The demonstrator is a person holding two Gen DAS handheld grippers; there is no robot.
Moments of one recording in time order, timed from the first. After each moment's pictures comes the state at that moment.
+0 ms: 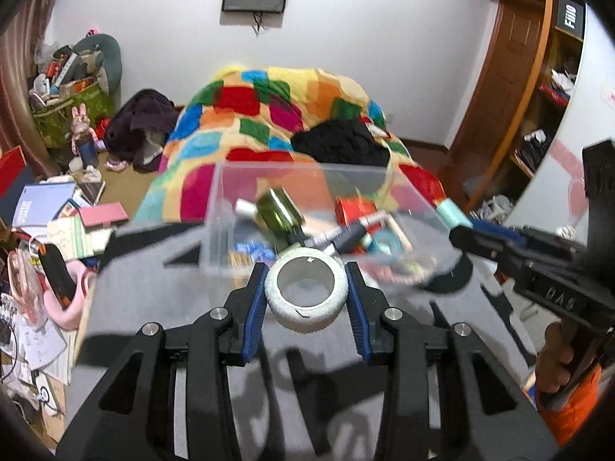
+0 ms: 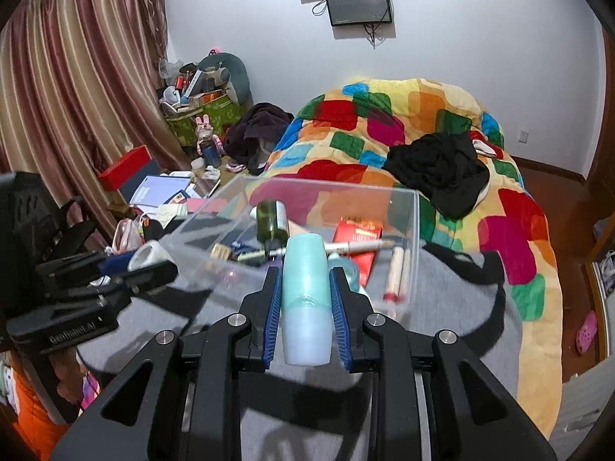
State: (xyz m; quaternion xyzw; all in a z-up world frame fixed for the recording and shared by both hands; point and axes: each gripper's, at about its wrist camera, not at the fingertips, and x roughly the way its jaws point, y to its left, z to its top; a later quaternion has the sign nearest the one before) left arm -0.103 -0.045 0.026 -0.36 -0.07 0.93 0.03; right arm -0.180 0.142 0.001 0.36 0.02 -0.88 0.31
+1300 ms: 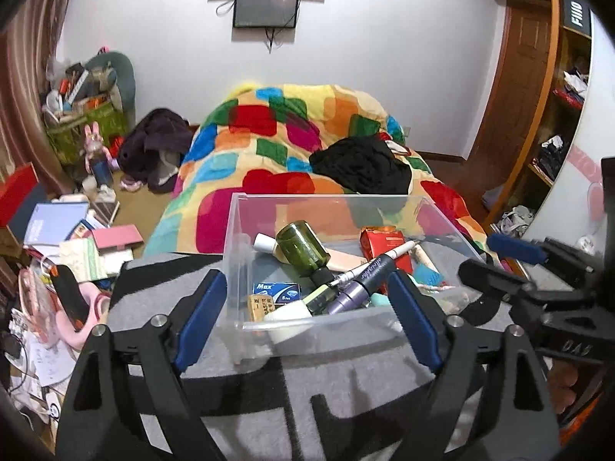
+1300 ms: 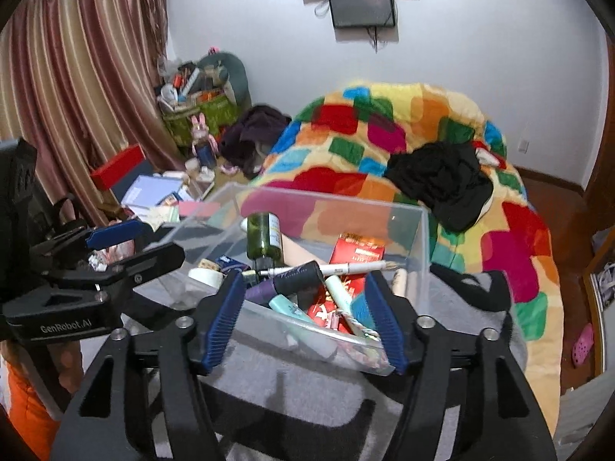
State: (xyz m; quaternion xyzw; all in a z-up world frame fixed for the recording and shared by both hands) left arm -0.123 -0.046 0.023 -0.34 -0.05 0.94 0.00; right arm -0.195 0.129 -0.005 0.34 0.04 -0.89 0.30
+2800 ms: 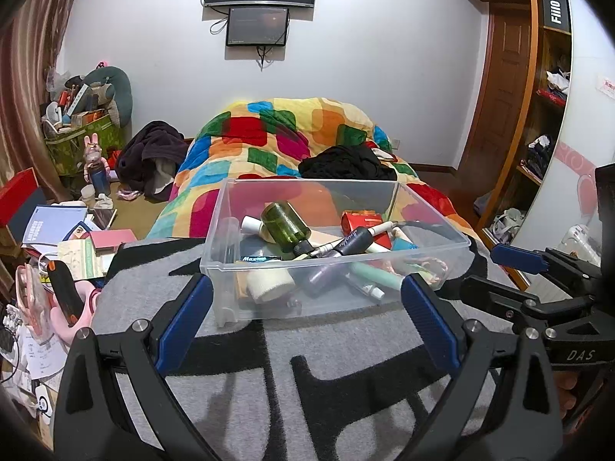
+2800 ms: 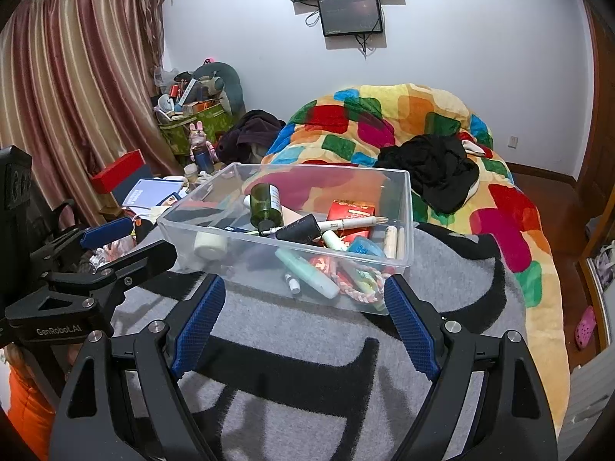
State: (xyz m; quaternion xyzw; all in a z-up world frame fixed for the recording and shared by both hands) left arm -0.078 -0.029 0.005 -0.30 -0.05 0.95 0.01; right arm -0.145 0.152 -0.027 0.33 0.02 -0.90 0.29
